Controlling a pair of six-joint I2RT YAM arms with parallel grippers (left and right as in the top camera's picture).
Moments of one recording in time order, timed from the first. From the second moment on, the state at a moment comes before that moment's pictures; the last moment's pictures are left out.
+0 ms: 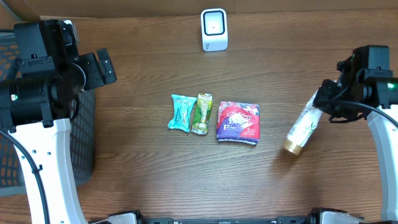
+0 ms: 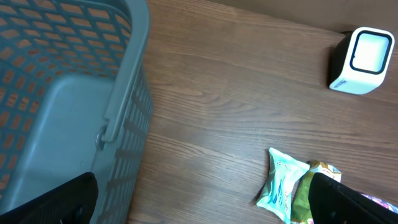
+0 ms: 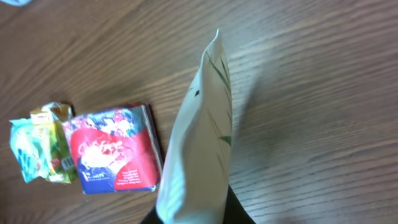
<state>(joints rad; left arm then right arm) 0.13 1.44 1.87 -1.29 -0.06 -0.15 -0.09 1.42 1.36 -1.19 -0.19 0.31</state>
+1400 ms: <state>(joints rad) 0.13 1.44 1.87 -1.29 -0.06 -0.15 0.02 1.44 1.04 -0.82 -0.16 0.39</state>
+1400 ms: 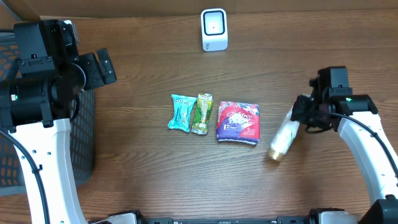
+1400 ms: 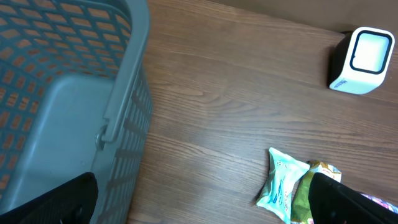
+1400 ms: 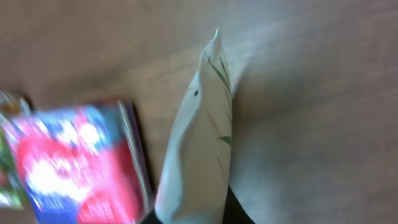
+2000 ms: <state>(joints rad) 0.13 1.44 1.87 -1.29 -0.06 -0.15 -0.29 1.77 0.99 -0.50 -0.73 0.06</state>
